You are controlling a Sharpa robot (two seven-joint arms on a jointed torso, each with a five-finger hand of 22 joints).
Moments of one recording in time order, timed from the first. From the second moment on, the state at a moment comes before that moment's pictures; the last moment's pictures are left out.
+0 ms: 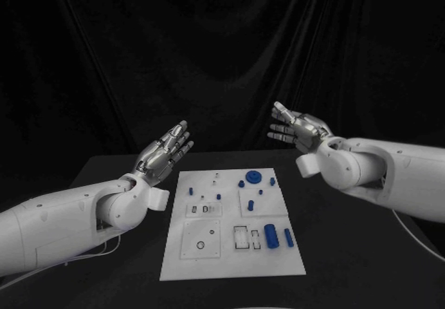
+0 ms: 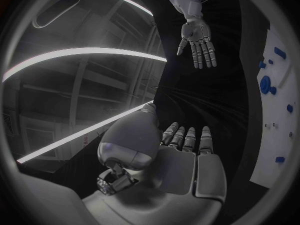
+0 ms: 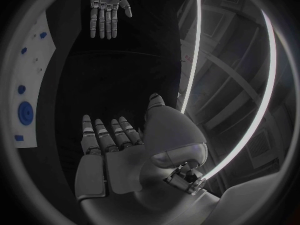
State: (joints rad) left arm 1.21 -0.84 -0.21 1.46 0.11 -0.04 0.67; left_hand 1.19 0.28 -0.21 0.29 0.45 0.12 -0.01 0.01 0.02 0.00 -0.05 0.00 0.00 0.00 0.03 0.00 0.00 0.16 0.00 0.10 0.00 0.00; right arm 1.37 -0.85 -0.21 1.51 0.13 -0.33 0.34; right_hand 1.19 0.15 -0.30 0.27 0.37 0.22 0.09 0.08 0.04 0.14 0.06 0.11 0.03 0.19 0.23 0.10 0.04 0.15 0.22 0.28 0.13 0.06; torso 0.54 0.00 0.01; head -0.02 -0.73
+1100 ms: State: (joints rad) left arm 1.27 -0.96 -0.21 1.59 0.09 -0.14 0.68; left_hand 1.25 0.29 -0.21 0.29 0.50 0.14 -0.03 0.02 0.02 0.00 -0.07 0.00 0.00 0.00 0.06 0.00 0.00 0.13 0.00 0.13 0.00 0.00; right arm 1.53 -0.64 -0.21 1.35 -1.49 0.03 -0.07; right_hand 1.44 0.03 -0.02 0.13 0.19 0.81 -0.01 0.16 0.09 1.00 0.03 0.22 0.09 1.44 -0.04 0.49 0.30 0.17 1.45 0.06 0.43 0.19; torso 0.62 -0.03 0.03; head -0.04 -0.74
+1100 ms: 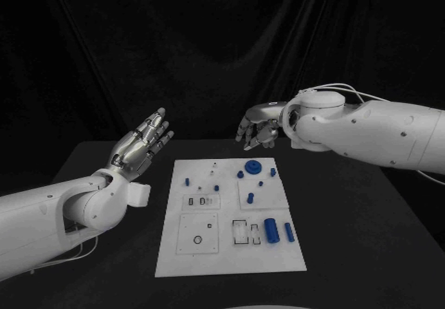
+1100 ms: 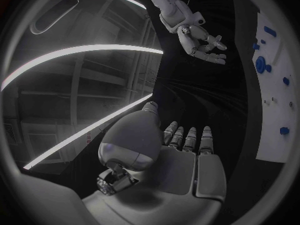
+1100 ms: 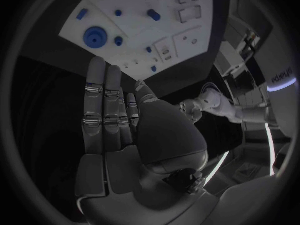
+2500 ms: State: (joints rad) left arm 1.27 -0.95 -0.21 1.57 0.08 -0.09 0.68; left_hand 1.29 0.29 -0.19 0.29 0.54 0.16 -0.03 0.03 0.02 0.00 -0.09 0.00 0.00 0.00 0.08 0.00 0.00 0.16 0.00 0.18 0.00 0.00; right arm 1.32 -0.54 -0.21 1.18 -1.93 -0.16 0.00; right_hand 1.35 -0.15 0.23 0.15 0.34 0.85 -0.05 0.09 0.14 1.05 0.01 0.09 0.10 1.47 -0.08 1.35 1.19 0.08 1.45 0.02 1.42 1.31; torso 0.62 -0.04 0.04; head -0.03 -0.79
